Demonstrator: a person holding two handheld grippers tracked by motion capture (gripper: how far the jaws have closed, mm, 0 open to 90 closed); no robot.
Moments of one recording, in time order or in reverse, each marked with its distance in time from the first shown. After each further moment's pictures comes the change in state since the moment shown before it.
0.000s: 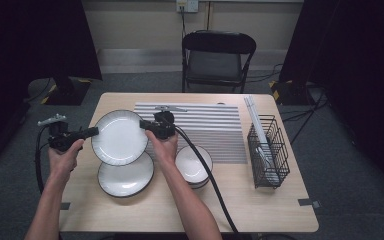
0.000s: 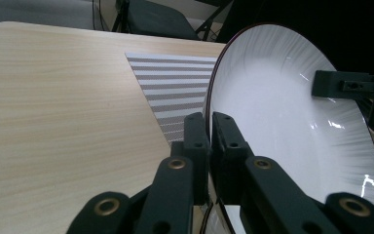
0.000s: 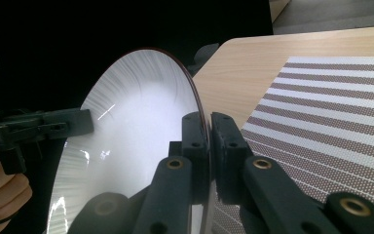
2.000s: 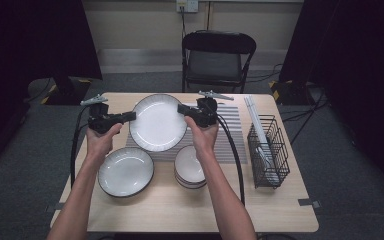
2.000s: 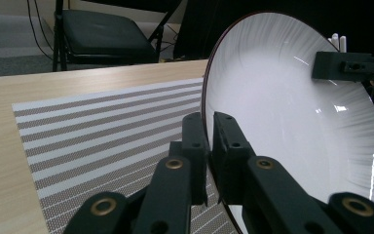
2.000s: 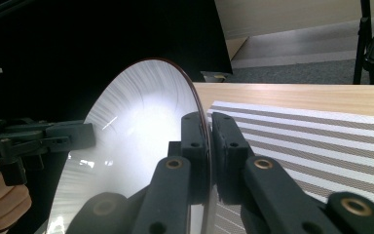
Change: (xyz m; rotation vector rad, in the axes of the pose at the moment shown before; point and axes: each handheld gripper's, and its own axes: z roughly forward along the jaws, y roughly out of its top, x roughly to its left) left arm -0.094 0.050 0.071 0.011 -0.123 0.096; right arm -0.047 0.048 -0.109 -0.104 -0.107 -0.020
